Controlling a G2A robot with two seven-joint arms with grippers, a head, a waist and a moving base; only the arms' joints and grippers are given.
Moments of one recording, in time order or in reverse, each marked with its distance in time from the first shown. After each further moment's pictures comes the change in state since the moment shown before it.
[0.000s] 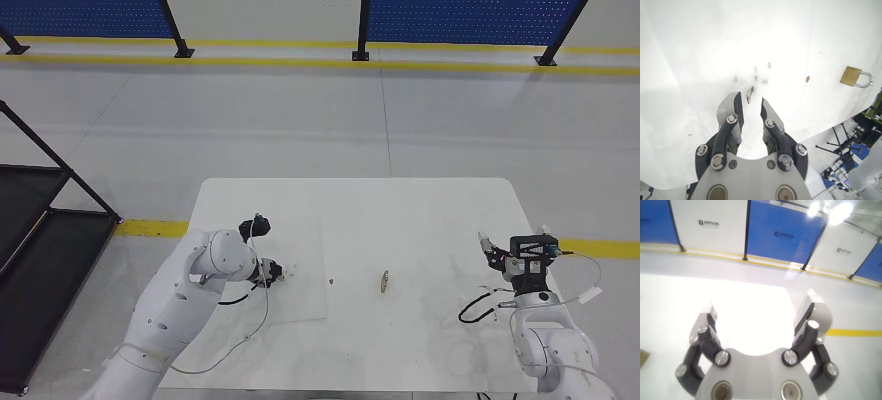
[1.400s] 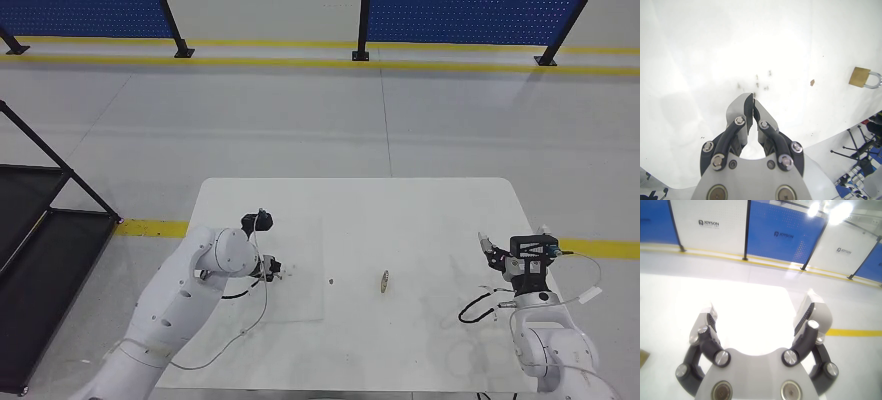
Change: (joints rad) left arm -0.030 0.020 0.044 -0.025 0.065 -0.042 0.001; right arm 0.000 0.000 0.000 0.000 0.000 0.000 0.000
